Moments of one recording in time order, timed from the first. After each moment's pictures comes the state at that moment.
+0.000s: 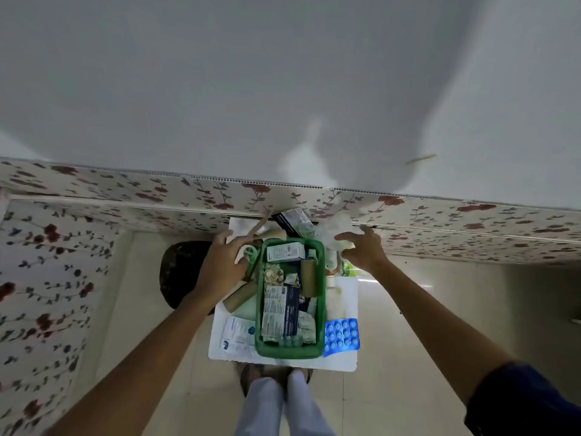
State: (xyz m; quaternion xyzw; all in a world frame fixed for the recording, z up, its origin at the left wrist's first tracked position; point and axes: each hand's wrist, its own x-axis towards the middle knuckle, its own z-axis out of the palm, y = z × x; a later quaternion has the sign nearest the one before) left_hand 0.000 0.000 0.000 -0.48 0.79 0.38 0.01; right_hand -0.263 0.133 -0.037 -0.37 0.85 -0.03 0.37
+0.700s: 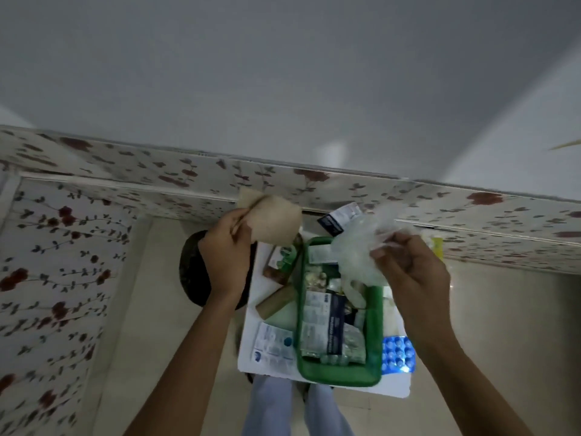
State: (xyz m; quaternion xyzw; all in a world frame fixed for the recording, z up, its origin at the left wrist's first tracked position) left_hand 0.014 -0.034 -0.026 -0.60 0.66 0.37 -0.27; right_hand -0.157 0.121 0.047 -0.23 0.80 -0.48 0.27
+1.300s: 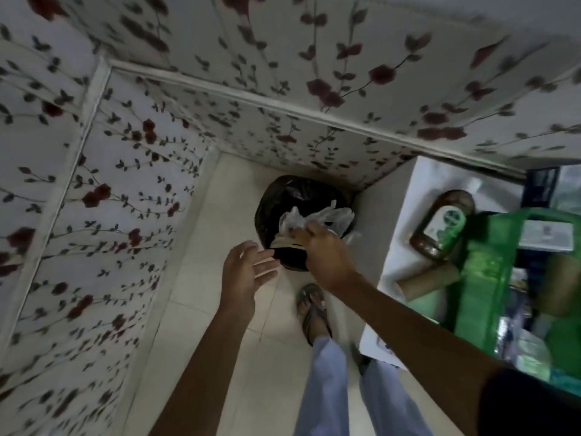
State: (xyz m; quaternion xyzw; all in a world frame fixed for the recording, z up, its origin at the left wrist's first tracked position) left_hand 0.240 -0.050 -0.122 -0.71 0.17 0.65 -0.22; right_hand 0.101 -0.024 -0.175 -0.67 0.68 -0.10 0.28
